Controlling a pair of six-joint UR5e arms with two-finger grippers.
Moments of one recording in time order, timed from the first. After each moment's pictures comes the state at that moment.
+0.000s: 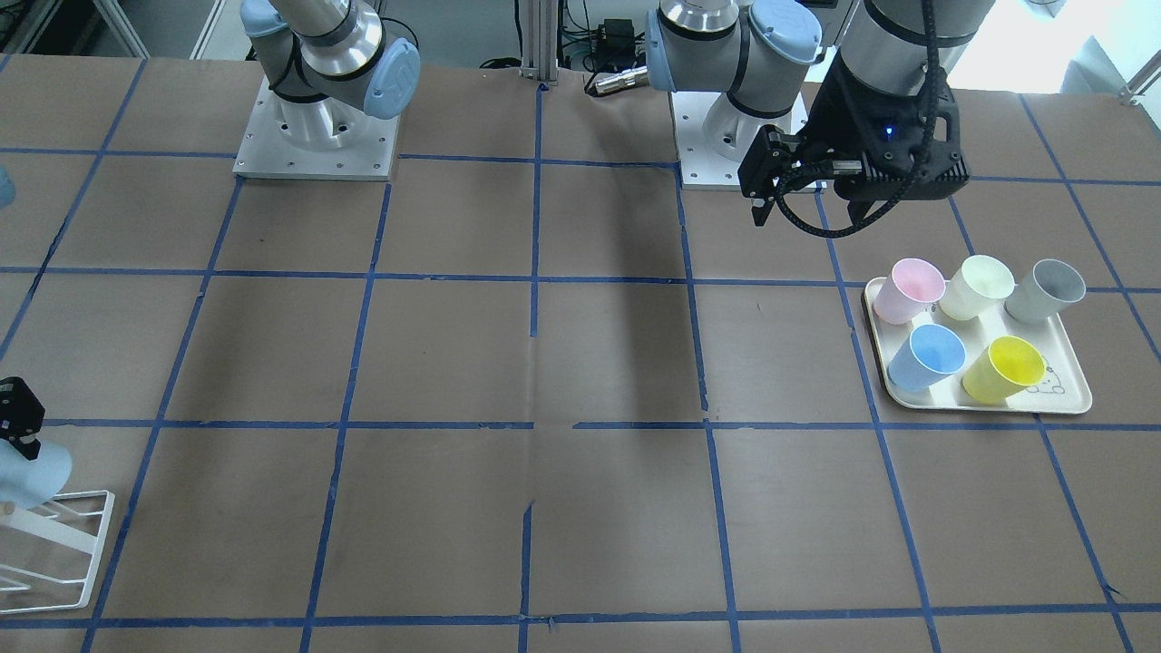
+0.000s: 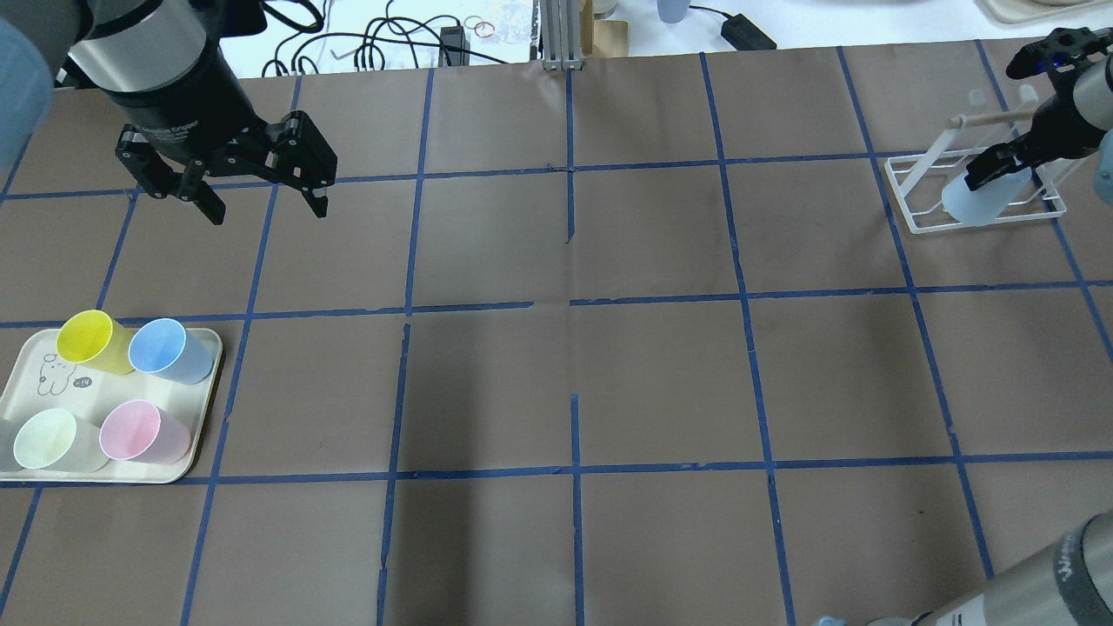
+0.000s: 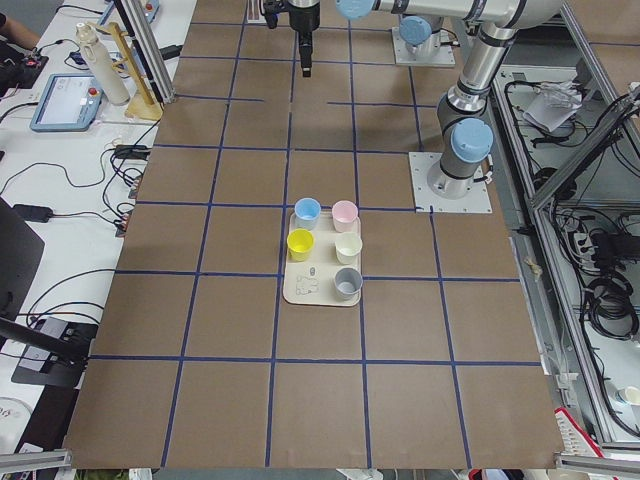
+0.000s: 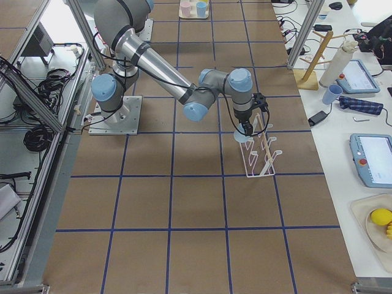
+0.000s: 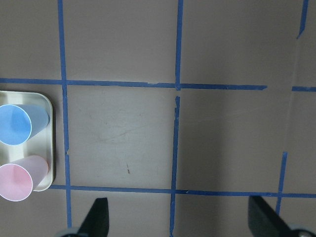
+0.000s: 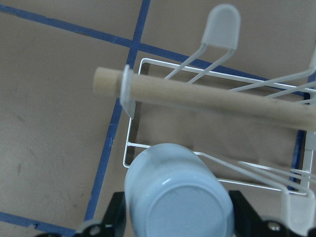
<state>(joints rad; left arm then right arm) -1.55 -1.57 -1.51 -1.67 1.59 -0.02 1.06 -1.20 1.69 -2.28 -1.47 -0.77</state>
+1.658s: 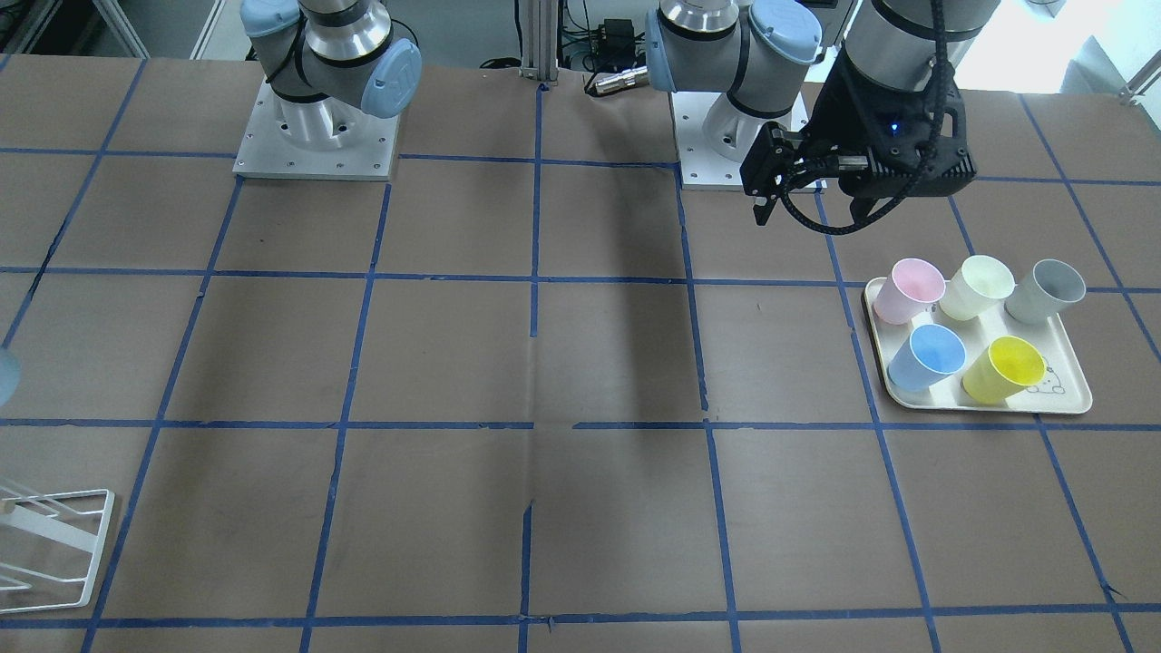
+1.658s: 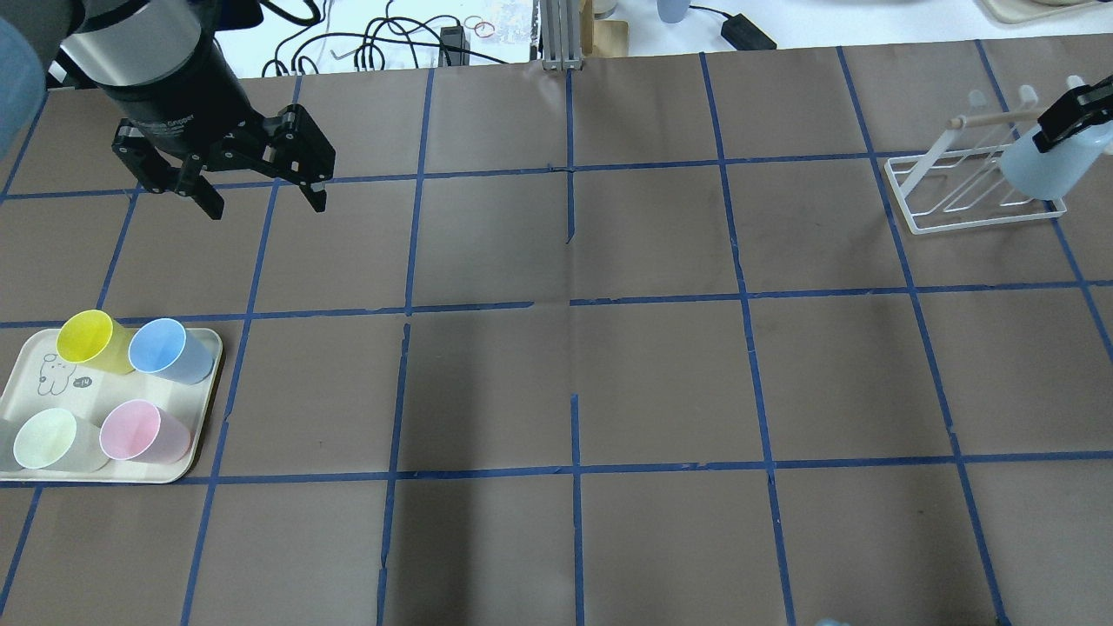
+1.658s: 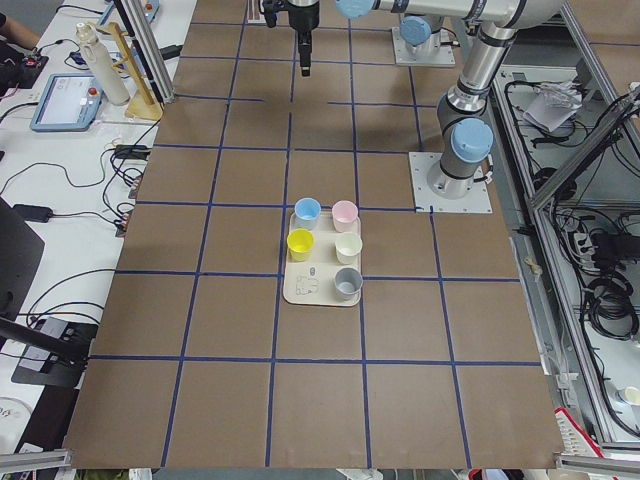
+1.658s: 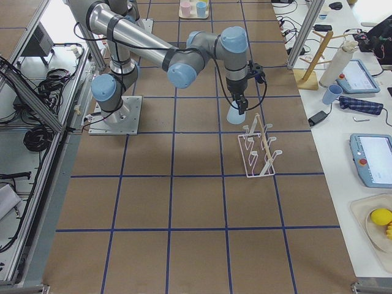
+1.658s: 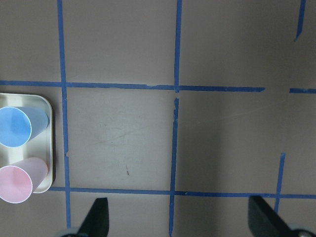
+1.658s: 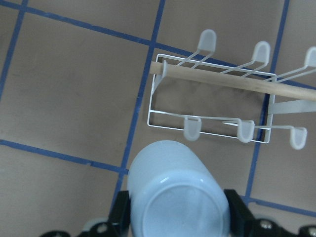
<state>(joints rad) -1.55 -1.56 -1.50 -1.67 1.57 -0.02 1.07 -1.44 1.60 -1.91 -1.49 -0.75</state>
